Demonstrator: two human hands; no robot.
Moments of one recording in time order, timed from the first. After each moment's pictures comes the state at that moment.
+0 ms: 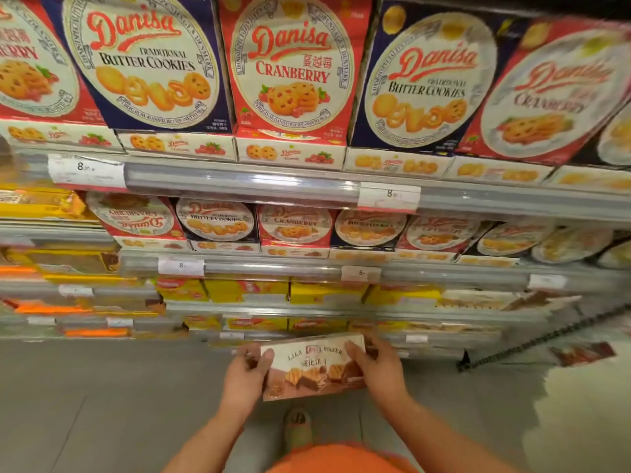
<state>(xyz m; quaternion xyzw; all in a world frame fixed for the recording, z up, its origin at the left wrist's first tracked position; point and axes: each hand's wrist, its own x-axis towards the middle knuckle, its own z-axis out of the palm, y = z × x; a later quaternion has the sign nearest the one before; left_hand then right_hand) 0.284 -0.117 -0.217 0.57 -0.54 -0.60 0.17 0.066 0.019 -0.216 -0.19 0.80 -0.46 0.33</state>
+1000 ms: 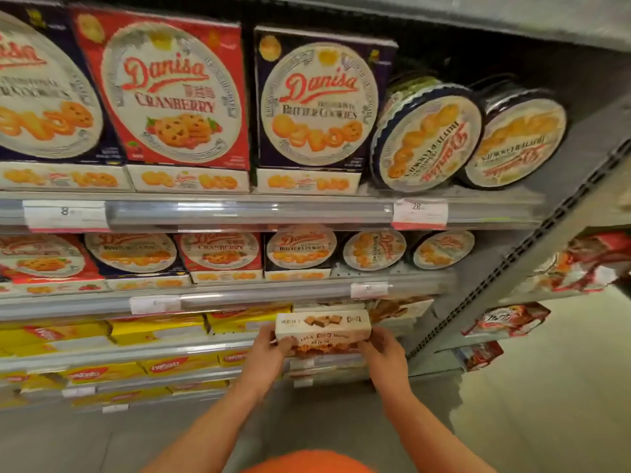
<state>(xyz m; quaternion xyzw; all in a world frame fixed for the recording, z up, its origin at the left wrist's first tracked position) -0.099 0.062 -0.185 0.44 -0.62 -0.63 0.16 -0.261 0.227 -0.177 -0.13 0.82 -0.50 0.23</state>
